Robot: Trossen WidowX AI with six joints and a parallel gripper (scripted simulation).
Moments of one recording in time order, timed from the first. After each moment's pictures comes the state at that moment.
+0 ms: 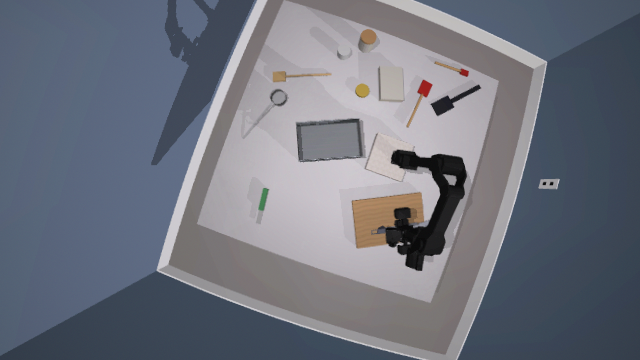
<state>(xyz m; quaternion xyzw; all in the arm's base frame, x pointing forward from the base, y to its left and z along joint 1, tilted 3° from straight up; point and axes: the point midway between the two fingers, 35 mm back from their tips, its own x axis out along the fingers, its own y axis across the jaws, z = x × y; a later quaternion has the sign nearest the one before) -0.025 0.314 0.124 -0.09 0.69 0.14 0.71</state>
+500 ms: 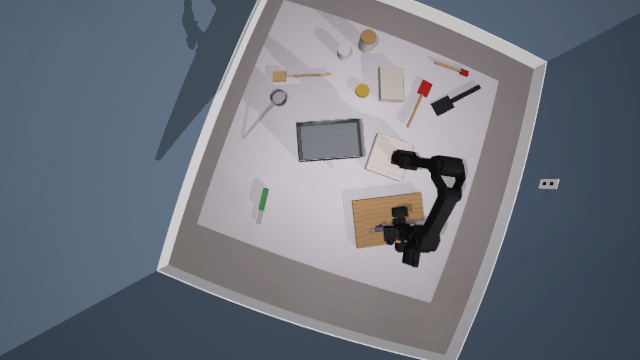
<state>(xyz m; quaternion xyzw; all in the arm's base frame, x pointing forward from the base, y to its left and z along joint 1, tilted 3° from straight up) -0.024 0.315 0.099 -0.09 0.69 0.14 0.71</state>
